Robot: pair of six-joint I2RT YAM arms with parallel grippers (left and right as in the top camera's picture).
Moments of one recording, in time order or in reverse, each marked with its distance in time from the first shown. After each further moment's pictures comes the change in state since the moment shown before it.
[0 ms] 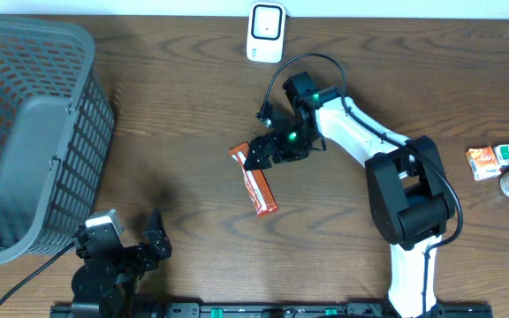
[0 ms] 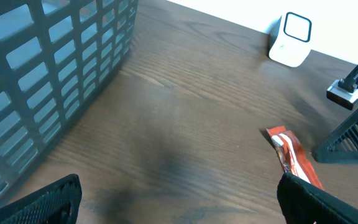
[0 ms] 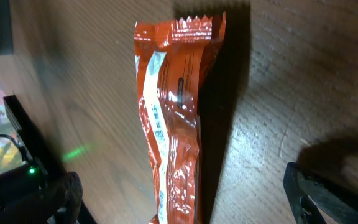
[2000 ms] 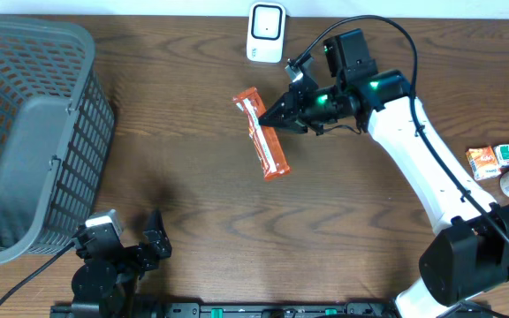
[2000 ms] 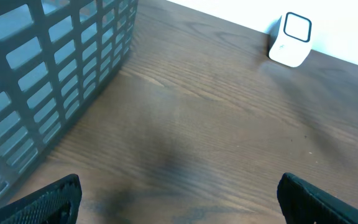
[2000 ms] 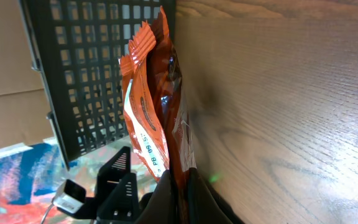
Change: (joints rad) left arm 0.000 0.000 0.000 0.000 0.000 0.000; right arm -0.081 -0.373 0.037 0.026 -0.204 0.600
